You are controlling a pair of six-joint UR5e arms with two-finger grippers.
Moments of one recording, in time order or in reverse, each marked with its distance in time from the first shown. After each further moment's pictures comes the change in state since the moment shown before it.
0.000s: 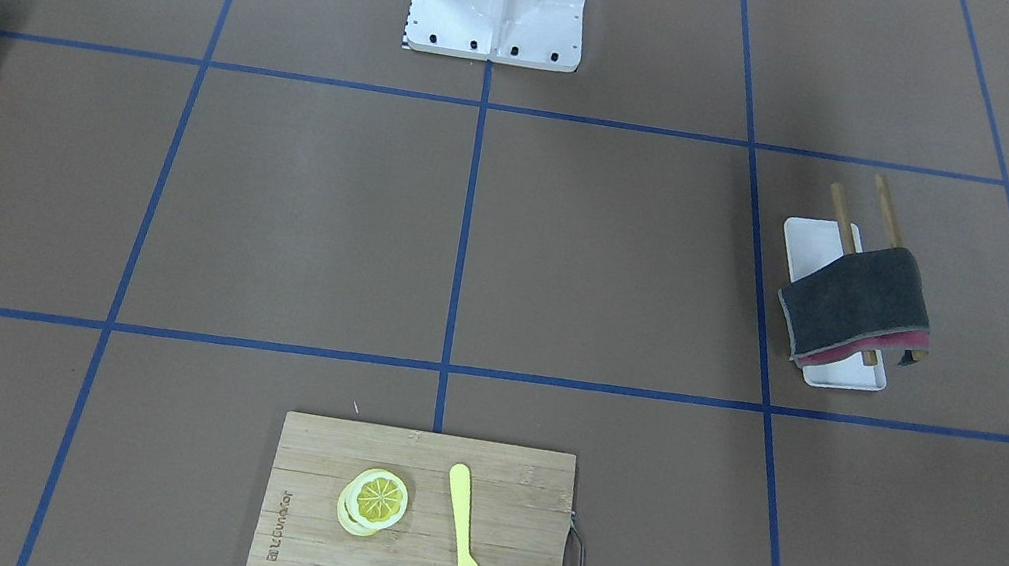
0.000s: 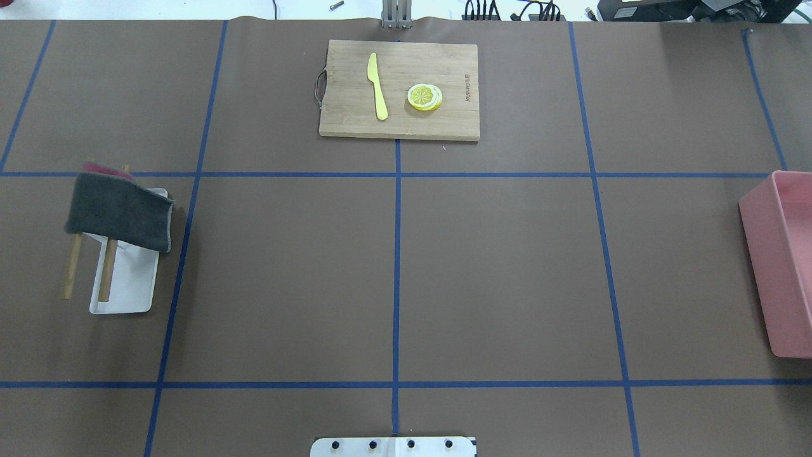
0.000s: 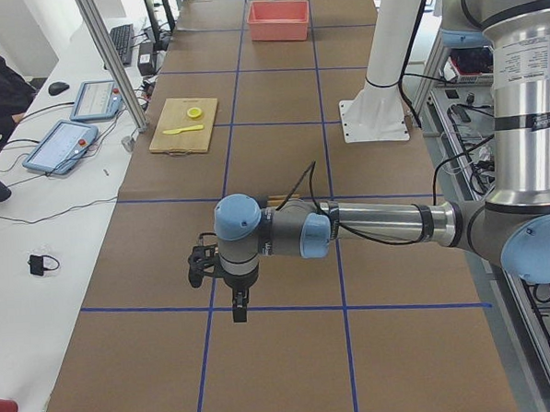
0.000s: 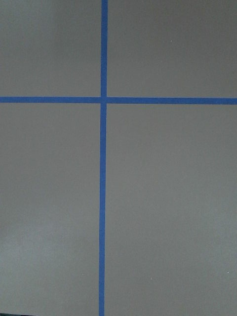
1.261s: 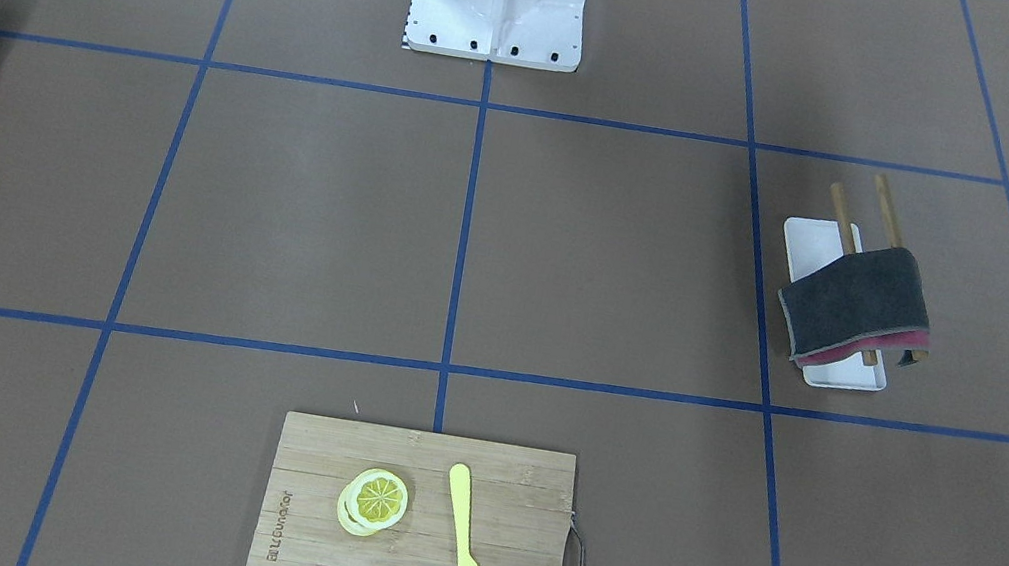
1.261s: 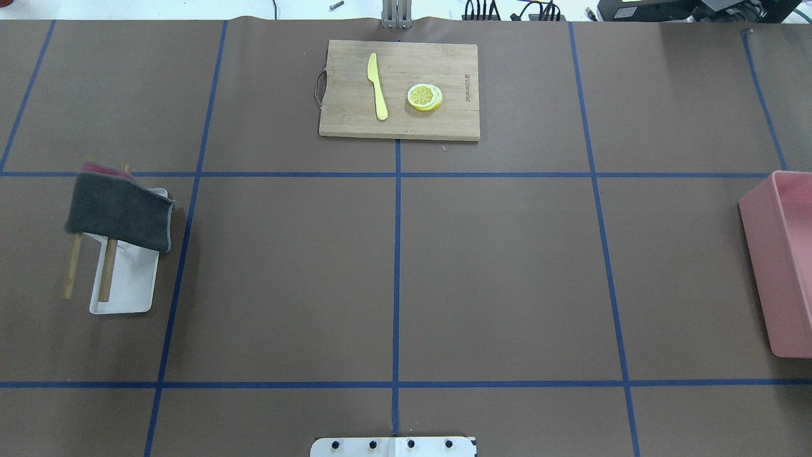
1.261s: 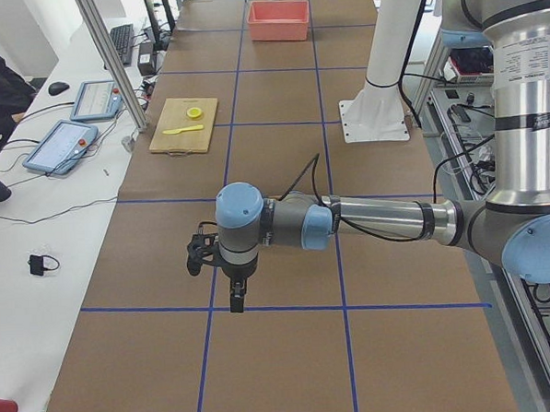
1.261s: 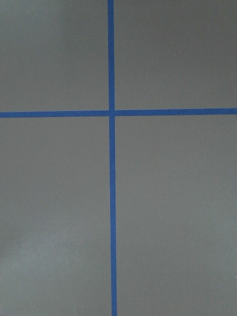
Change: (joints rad) left arm -0.002 0.006 -0.047 -0.004 -0.007 0.004; right arm 0.004 0.001 0.008 0.000 0.008 0.001
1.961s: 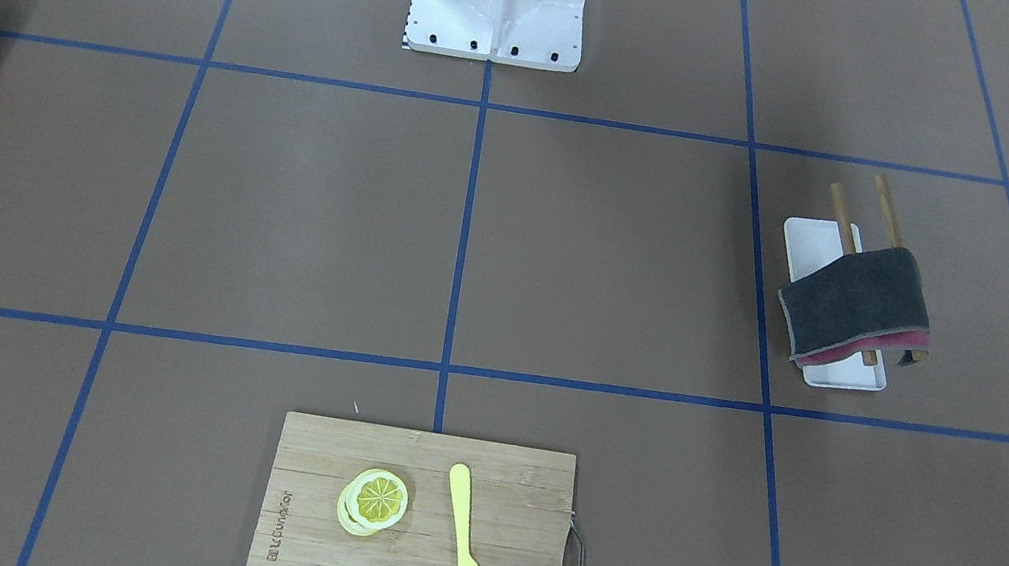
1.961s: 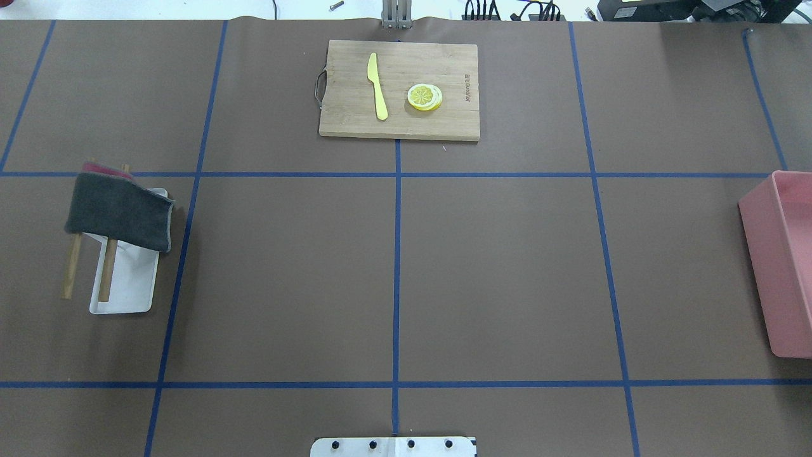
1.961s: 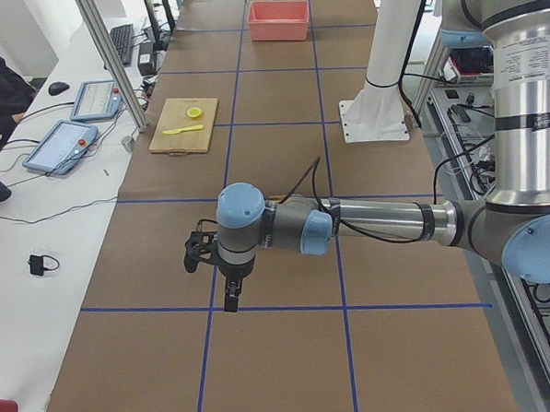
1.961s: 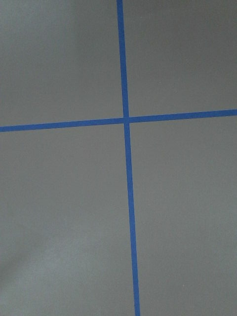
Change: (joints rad) left arm 0.001 0.002 0.032 -0.088 0.001 -0.004; right arm 0.018 -0.001 0.011 -0.001 0.025 -0.001
